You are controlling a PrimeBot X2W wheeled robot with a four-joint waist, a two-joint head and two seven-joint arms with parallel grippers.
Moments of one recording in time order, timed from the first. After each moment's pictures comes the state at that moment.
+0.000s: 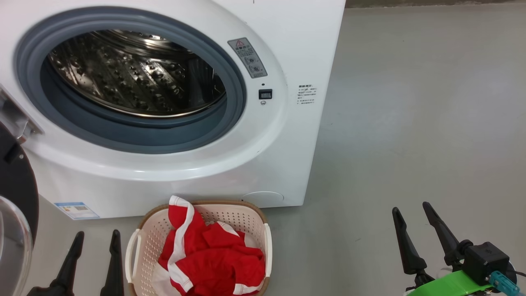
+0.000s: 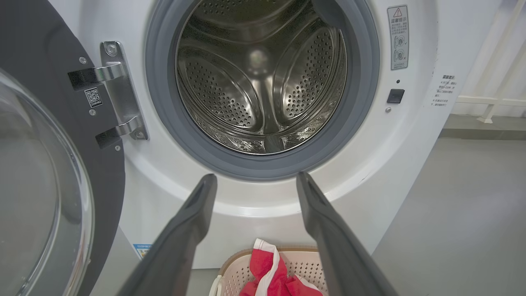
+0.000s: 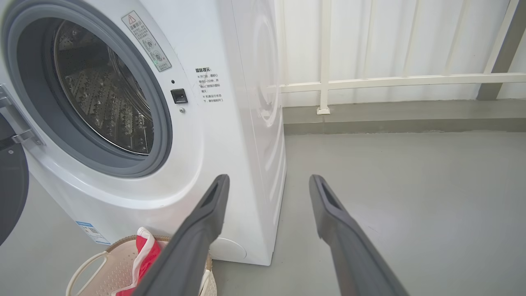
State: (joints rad) left arm 0.04 0.08 0.15 0.13 -0.17 -0.13 -0.26; right arm 0.06 -0.06 0.01 0.14 0.28 0.12 -0.26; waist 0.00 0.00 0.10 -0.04
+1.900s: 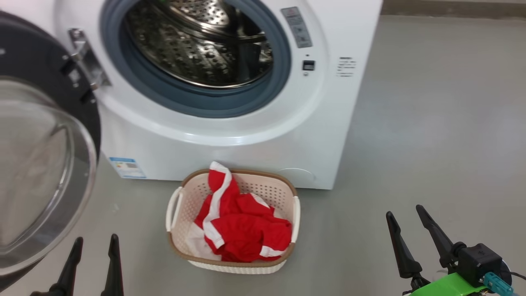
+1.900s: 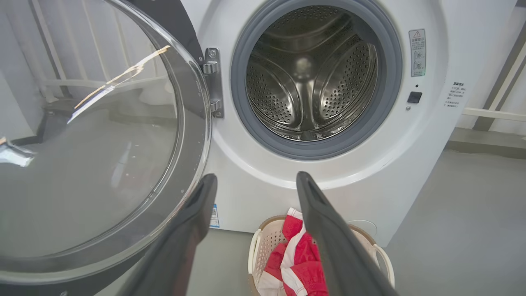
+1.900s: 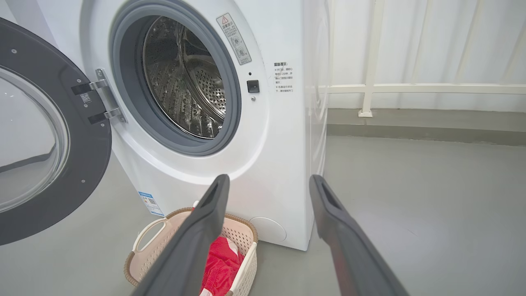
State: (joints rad) left arm 0.05 0.05 0.17 0.15 -0.17 -0.13 -0.26; right arm 0.06 -0.07 0.04 0.15 0.28 0.12 -0.26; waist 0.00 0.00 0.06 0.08
